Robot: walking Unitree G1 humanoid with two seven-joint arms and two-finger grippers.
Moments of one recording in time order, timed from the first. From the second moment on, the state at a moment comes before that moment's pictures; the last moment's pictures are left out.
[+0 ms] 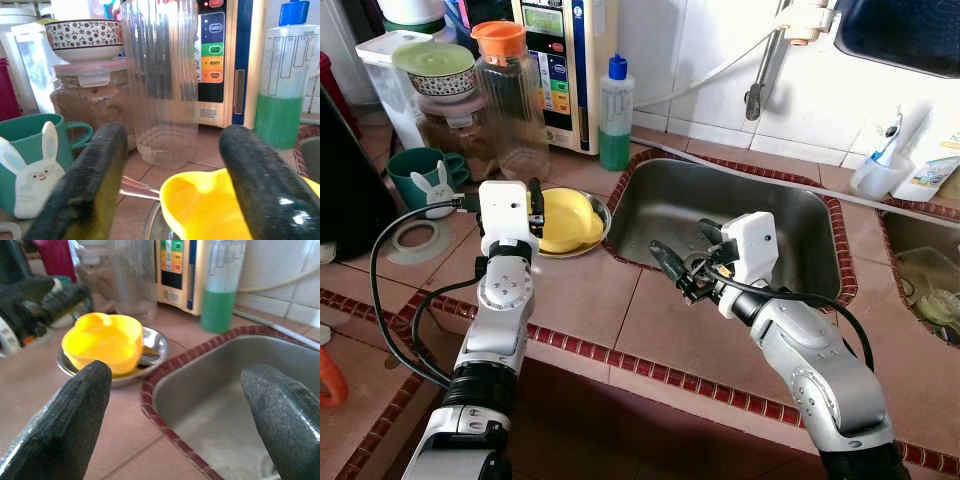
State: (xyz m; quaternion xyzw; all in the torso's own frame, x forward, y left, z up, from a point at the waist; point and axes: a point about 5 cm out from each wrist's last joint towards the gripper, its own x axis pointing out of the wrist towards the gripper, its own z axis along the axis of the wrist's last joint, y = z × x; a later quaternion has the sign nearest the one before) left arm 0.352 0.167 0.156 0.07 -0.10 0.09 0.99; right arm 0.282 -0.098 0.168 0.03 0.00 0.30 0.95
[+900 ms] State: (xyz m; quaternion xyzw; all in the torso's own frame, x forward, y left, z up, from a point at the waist) left arm 0.388 0.197 0.159 -0.06 0.01 0.18 0.98; right arm 0.252 -0.094 0.181 0.11 -0.03 0.36 0.93
